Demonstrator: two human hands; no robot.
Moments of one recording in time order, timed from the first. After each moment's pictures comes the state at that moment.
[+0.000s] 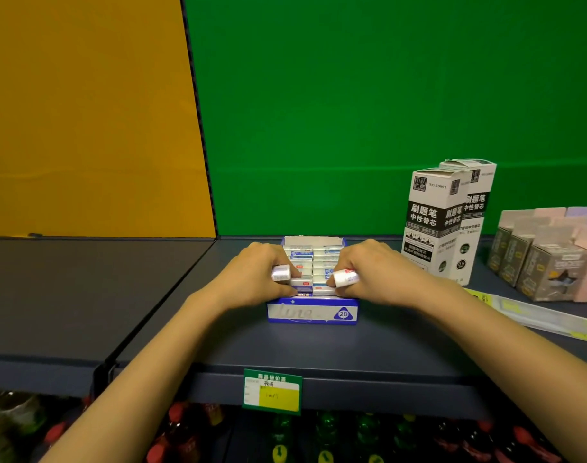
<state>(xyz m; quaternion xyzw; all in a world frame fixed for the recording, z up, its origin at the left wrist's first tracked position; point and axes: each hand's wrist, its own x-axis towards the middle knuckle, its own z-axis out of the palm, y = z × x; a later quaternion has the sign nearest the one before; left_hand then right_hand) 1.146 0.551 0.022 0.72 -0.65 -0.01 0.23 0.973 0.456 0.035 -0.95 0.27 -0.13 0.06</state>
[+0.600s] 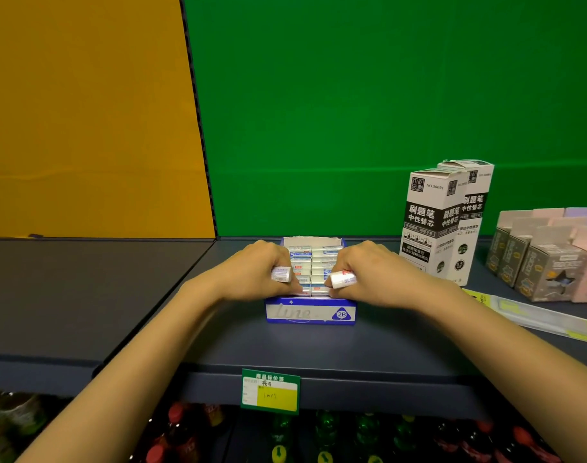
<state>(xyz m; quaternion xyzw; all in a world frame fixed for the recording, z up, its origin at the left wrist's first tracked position) 1.146 0.551 0.035 0.70 -0.69 -0.05 0.17 0.972 0.458 0.036 -0.96 0.26 -0.13 0.05</state>
